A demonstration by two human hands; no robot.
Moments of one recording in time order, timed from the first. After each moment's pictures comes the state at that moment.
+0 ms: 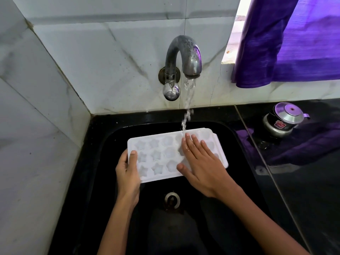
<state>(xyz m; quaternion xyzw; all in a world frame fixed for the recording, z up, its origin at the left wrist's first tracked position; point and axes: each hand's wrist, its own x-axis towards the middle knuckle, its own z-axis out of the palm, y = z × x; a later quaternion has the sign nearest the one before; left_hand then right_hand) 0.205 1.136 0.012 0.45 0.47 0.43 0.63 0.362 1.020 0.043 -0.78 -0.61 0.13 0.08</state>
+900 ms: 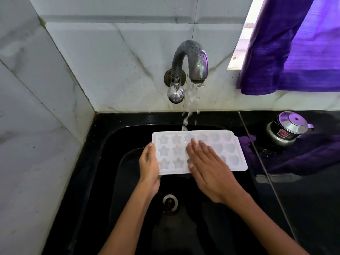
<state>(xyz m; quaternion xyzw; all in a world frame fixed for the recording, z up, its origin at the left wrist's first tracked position) 0.258 1.126 0.021 0.36 0.47 0.36 0.72 0.377 1.009 0.037 -0.78 -0.62 0.11 0.08</state>
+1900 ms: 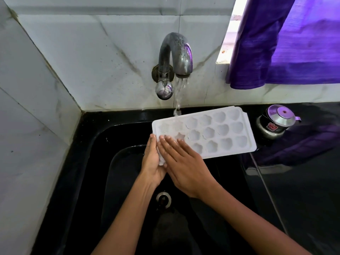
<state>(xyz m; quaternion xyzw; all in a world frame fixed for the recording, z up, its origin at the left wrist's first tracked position) 0.285 1.126 0.021 0.24 0.39 0.26 0.85 0.354 1.033 0.041 -0.72 -0.70 -0.01 0.01</state>
